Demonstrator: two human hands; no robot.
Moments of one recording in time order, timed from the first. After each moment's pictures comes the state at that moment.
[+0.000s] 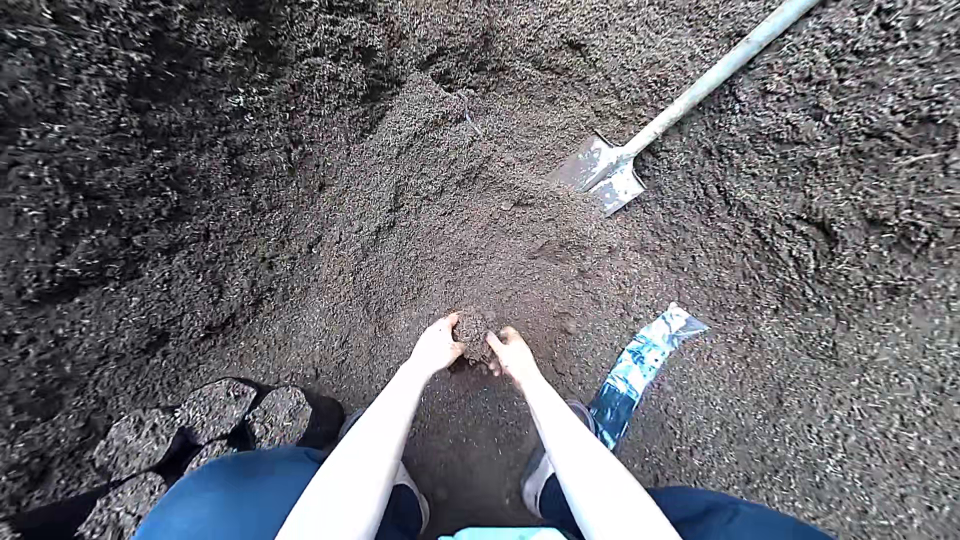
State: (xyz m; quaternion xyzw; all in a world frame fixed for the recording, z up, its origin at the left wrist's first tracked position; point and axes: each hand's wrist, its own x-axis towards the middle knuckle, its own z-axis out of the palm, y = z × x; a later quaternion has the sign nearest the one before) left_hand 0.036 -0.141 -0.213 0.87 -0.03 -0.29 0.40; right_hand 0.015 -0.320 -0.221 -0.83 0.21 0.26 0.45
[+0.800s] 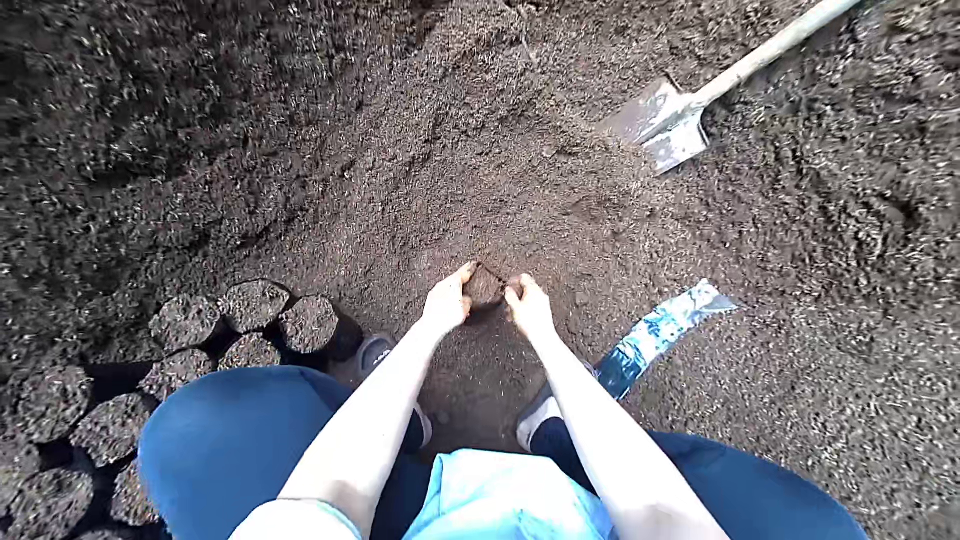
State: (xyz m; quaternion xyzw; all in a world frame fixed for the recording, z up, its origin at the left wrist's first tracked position) left_hand -0.025 -0.132 -0.205 0.87 0.02 -0.19 0.46; right_hand -0.013 -0.315 -0.211 -0.91 0.08 0.17 0.37
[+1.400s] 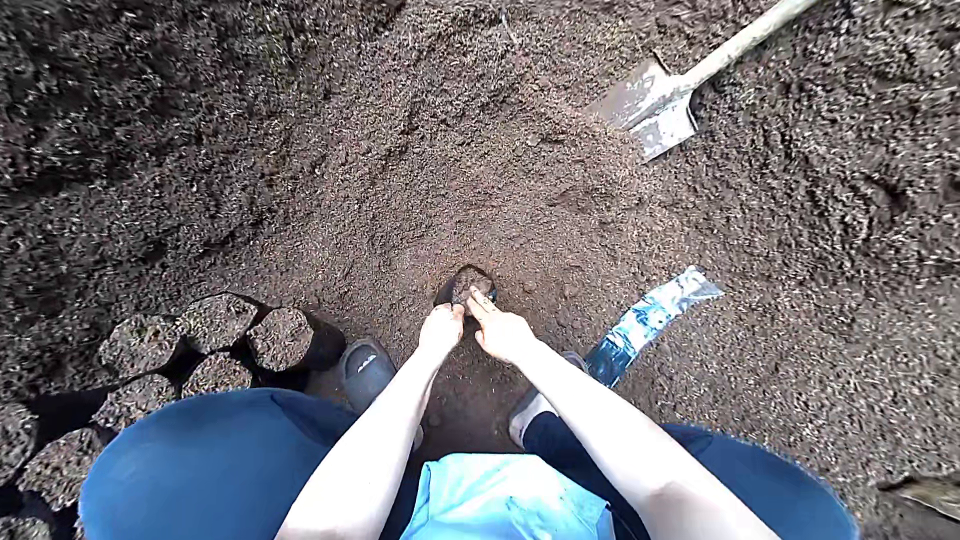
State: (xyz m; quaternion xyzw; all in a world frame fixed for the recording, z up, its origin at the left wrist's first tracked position) left_hand -0.039 -0.160 -0.224 0.81 0.18 -0.33 0.46; right_hand -0.022 -0.303 -0.219 -0.92 -0.16 0.36 0.07
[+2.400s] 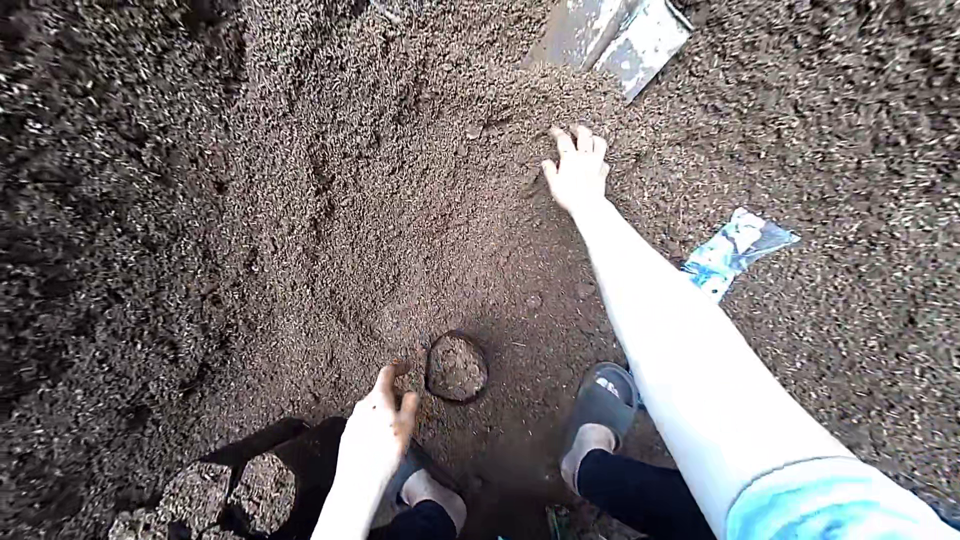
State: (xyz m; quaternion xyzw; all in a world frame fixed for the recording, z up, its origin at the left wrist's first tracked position) left_hand 0.002 -0.121 -0.164 0.90 0.15 -0.34 0.24; right_hand 0.254 -0.469 -0.227 -0.97 0.14 0.00 0.20
